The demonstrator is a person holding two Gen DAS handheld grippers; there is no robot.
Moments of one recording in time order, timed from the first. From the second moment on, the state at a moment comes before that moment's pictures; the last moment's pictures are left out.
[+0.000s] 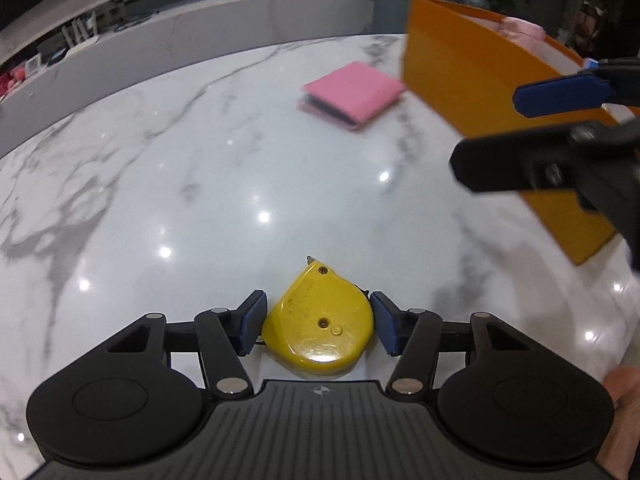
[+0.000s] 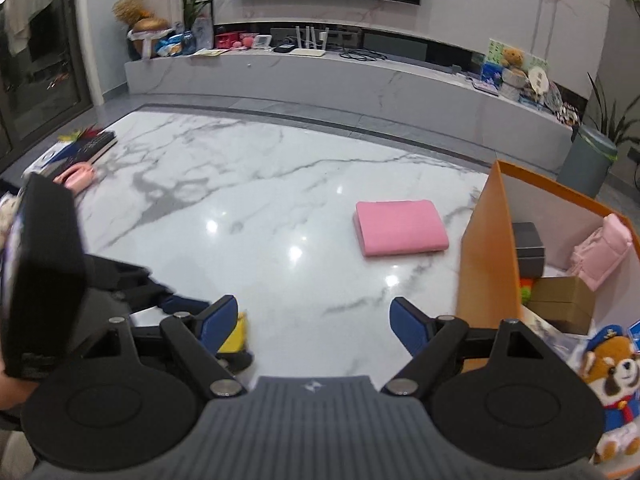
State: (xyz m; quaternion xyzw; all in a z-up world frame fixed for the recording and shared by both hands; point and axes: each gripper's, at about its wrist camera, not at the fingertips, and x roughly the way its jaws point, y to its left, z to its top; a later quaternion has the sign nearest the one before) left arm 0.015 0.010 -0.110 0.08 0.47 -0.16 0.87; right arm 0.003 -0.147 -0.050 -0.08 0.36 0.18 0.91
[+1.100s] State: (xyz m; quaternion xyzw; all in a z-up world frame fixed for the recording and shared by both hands) left arm 0.034 0.069 -0.109 0.03 0.45 -0.10 0.89; right arm 0.221 -0.111 -0.141 0.12 0.42 -0.20 0.88
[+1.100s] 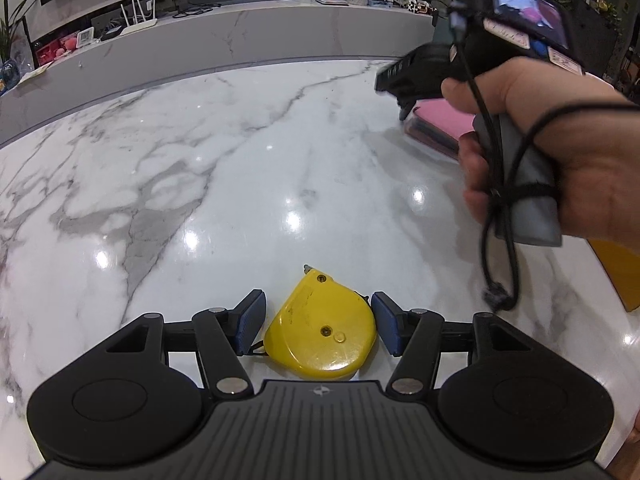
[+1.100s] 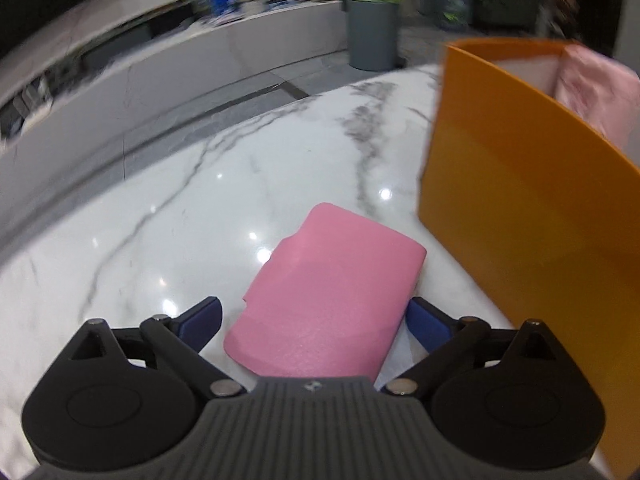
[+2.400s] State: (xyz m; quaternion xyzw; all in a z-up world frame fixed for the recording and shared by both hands) left arm 0.012 0.065 -0.106 0.03 0.46 -0.08 0.88; right arm 0.059 -0.123 -0.142 -0.09 0.41 0.17 0.89
